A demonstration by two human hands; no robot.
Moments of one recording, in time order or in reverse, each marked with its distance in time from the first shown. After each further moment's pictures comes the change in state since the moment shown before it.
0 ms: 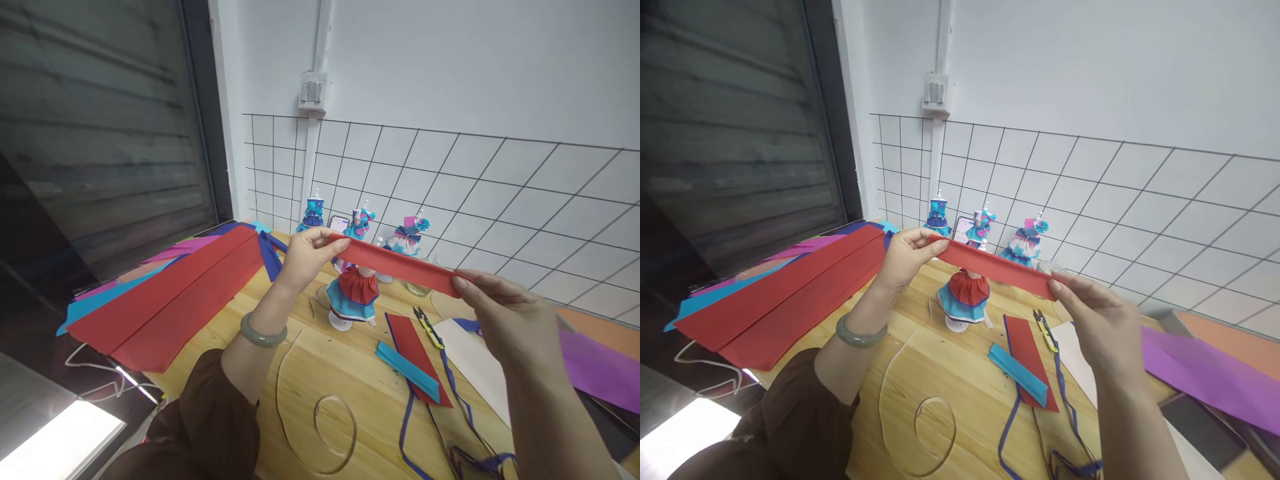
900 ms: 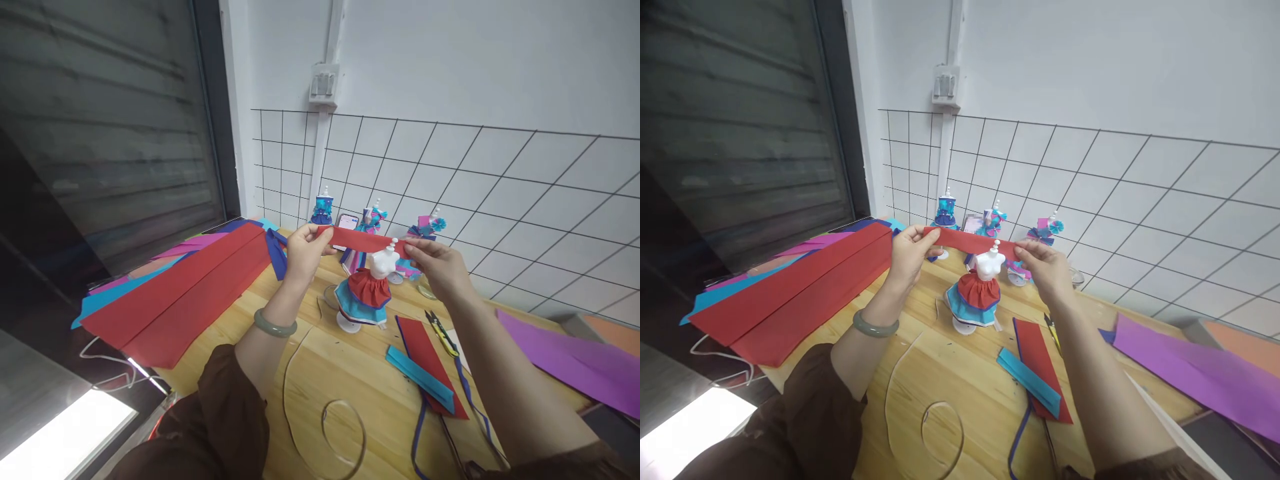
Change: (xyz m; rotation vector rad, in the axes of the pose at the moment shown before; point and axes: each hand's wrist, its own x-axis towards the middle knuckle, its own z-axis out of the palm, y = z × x) left_hand 0.017 -0.027 -0.013 -0.073 0.353 -0.082; right_hand 0.087 0.046 0.091 0.172 -0.389 -0.087
